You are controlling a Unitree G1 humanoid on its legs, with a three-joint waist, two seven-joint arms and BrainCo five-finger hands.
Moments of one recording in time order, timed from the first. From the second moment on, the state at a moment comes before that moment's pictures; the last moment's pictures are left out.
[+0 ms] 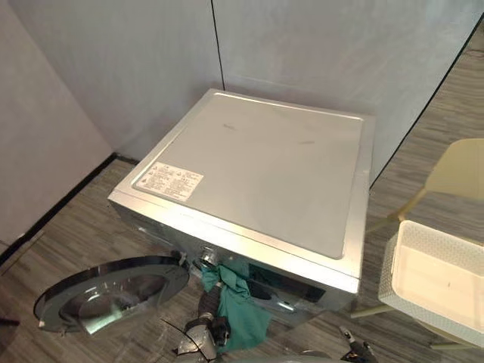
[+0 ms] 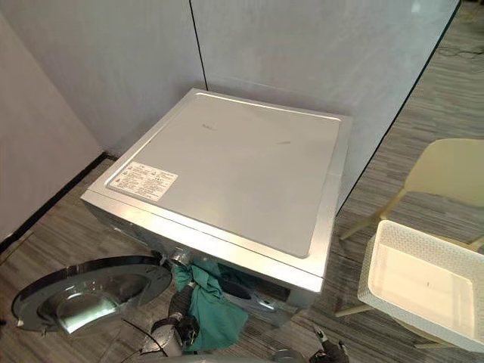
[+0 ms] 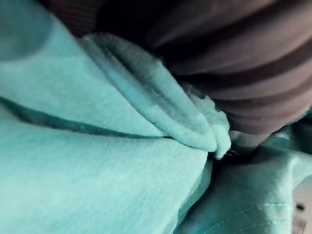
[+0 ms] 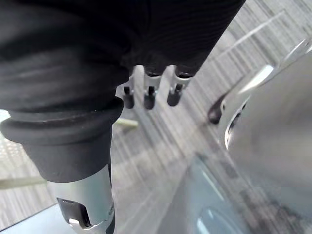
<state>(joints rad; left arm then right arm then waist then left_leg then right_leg) 0.30 -0.05 -0.15 0.31 -0.32 0.01 0.07 0.18 0.08 -0.47 0.80 0.42 0.01 -0.13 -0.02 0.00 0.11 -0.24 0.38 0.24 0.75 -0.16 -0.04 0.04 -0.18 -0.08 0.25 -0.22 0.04</state>
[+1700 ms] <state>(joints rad) -0.78 0.10 -0.07 0.42 -0.41 -0.07 0.33 -0.01 0.02 -0.35 0.61 0.55 -0.11 -0.23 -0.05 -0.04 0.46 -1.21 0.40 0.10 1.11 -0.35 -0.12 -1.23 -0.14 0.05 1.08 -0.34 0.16</state>
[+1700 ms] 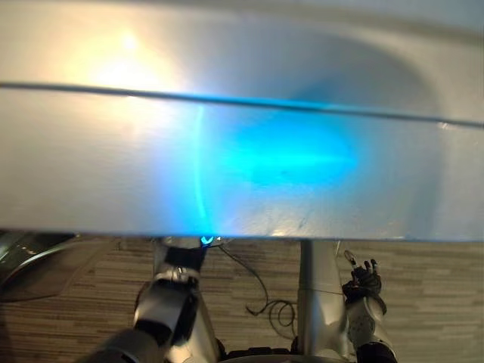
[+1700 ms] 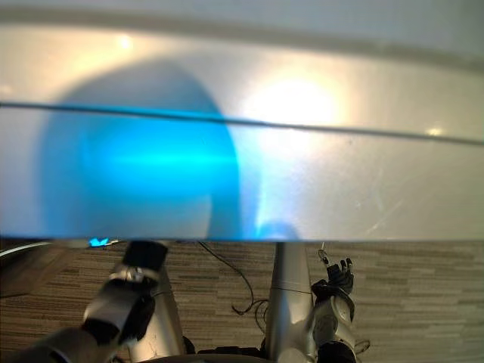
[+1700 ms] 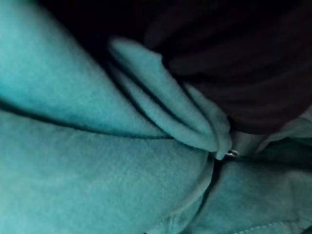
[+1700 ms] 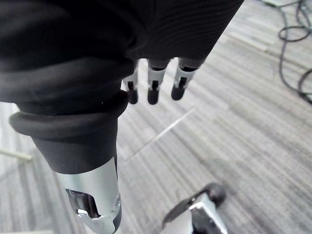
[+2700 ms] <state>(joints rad) -1.35 0.25 -0.20 0.69 0.28 0.06 0.44 -0.02 0.02 -0.33 0.65 0.60 -0.15 -0.17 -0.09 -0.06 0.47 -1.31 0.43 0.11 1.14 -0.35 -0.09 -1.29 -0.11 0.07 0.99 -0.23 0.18</state>
